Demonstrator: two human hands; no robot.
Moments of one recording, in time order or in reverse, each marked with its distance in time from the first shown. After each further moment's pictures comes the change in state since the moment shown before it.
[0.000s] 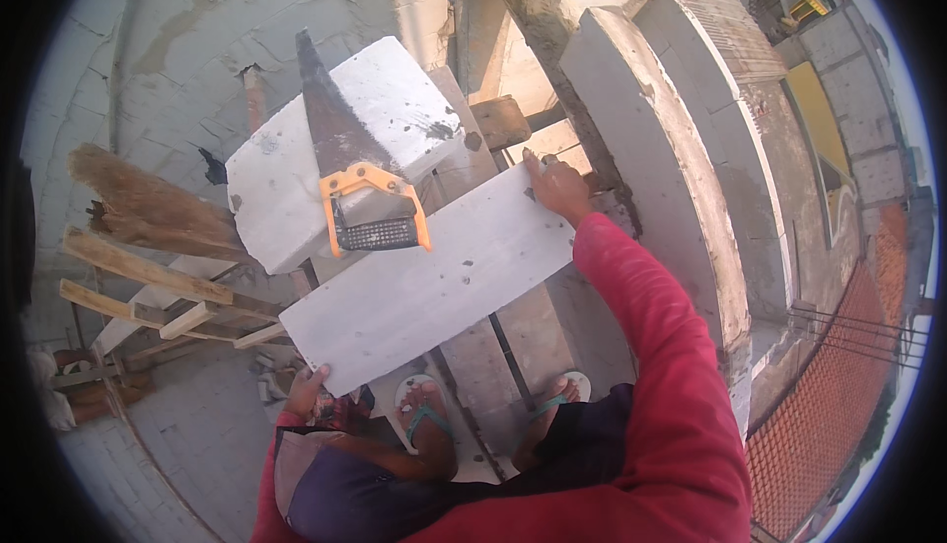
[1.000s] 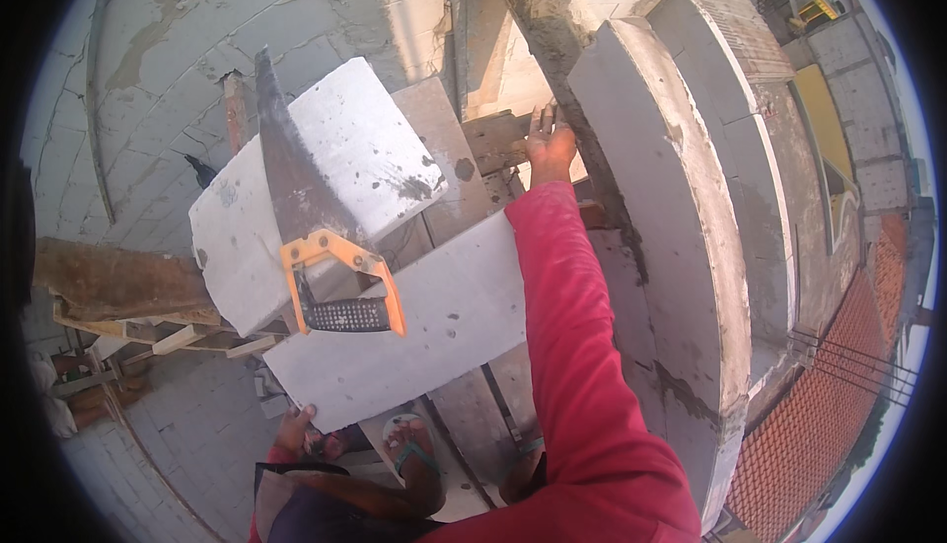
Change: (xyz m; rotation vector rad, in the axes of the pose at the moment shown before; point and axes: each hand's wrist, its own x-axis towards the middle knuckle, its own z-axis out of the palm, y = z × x) left_hand 0.046 0.044 0.029 -0.082 0.127 -0.273; right_hand 0.278 0.008 0.047 2.543 0.425 0.255
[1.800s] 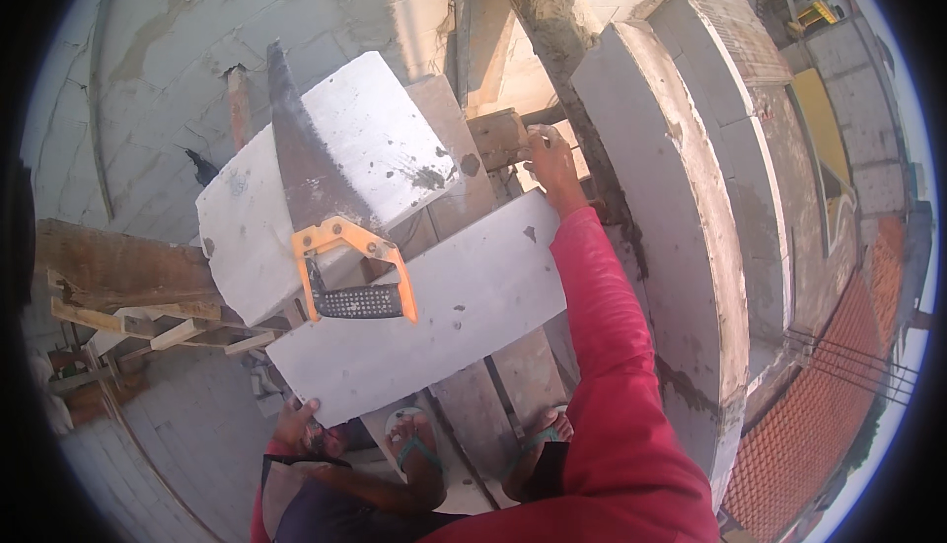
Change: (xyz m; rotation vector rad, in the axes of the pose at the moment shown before) left_hand -0.004 0.002 -0.001 -0.067 -0.101 0.197; right_hand -0.119 -0.035 0.001 -1.494 -0.392 -0.001
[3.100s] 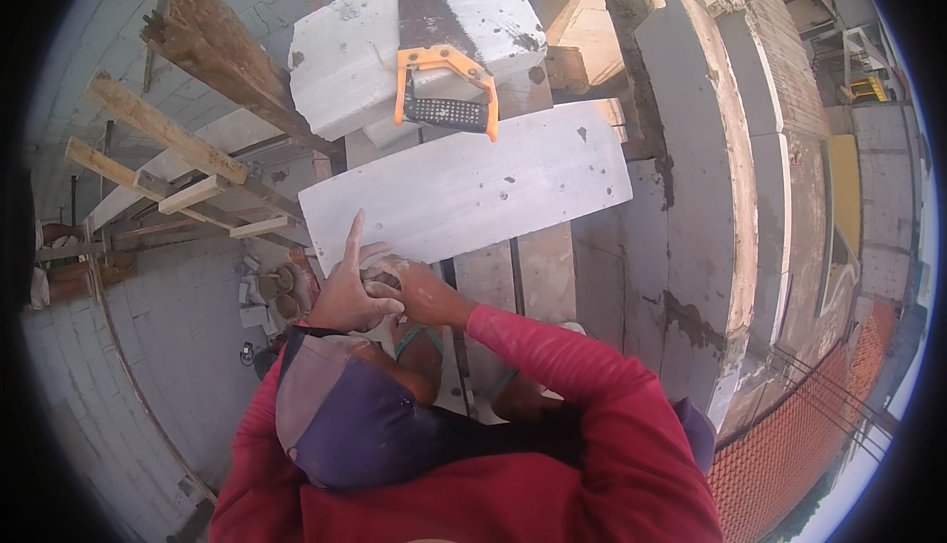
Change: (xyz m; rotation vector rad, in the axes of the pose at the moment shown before) left_hand -0.149 -0.006 0.049 0.345 -0.206 0.438; right_hand -0.517 0.060 0.184 -0.306 -1.016 -0.433
